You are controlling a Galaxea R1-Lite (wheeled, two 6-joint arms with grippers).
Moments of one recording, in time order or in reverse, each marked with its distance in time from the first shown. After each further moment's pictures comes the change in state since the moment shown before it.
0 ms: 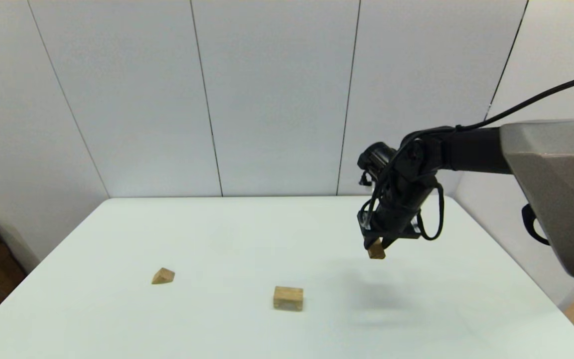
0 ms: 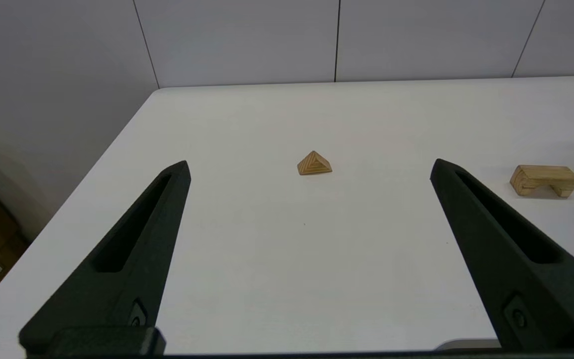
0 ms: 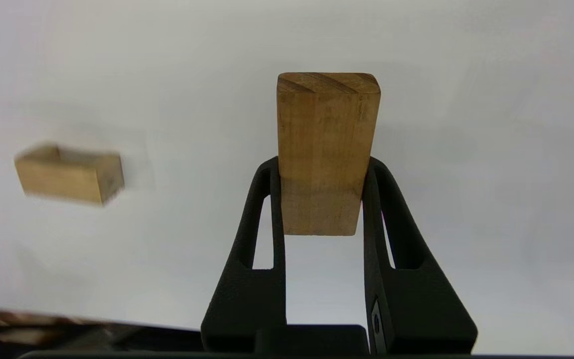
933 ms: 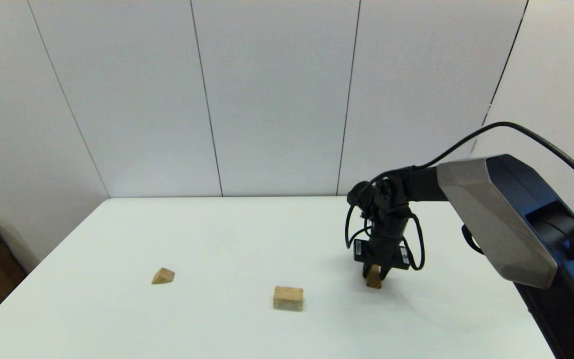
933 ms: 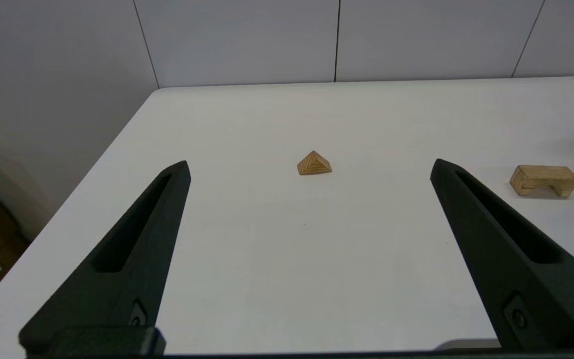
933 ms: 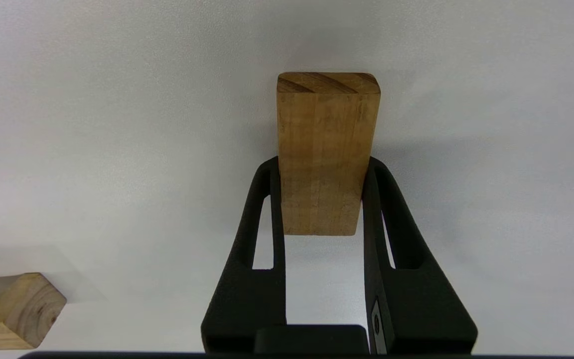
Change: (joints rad) left arm 0.000 0.000 0.000 0.000 0.000 0.000; right arm -0.020 0.235 -0.033 -0.015 -0.019 0.230
